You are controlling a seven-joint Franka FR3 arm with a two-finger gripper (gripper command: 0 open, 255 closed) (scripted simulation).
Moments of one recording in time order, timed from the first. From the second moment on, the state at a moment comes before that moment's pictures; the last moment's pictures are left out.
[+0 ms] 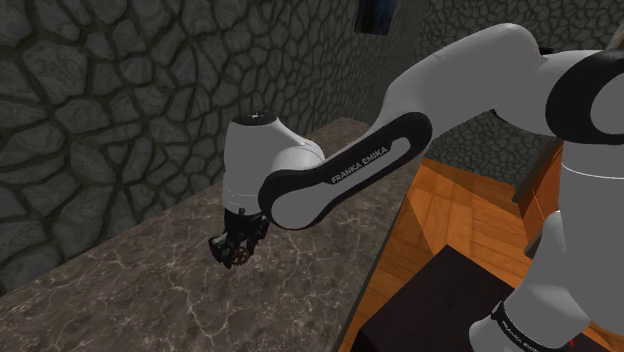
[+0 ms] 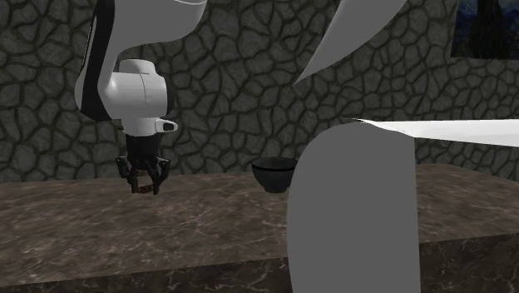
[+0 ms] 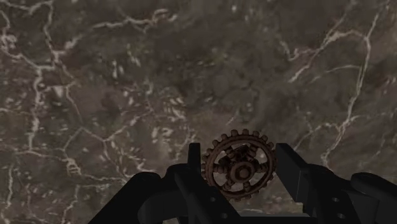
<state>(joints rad) 0.43 0.43 0.33 -1.84 -0.18 2.36 0.69</state>
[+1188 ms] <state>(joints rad) 0.41 0.32 0.36 -1.75 -0.12 2.16 0.66</state>
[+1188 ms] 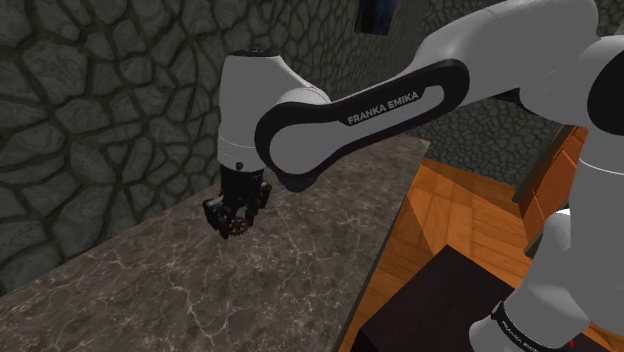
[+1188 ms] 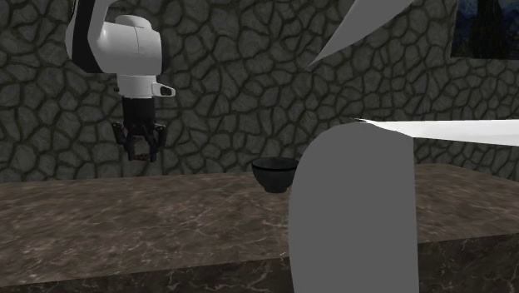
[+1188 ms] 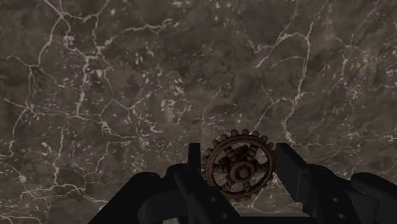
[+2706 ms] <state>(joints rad) 0.15 0.33 0.25 -1.64 -0.04 2.06 0.24</state>
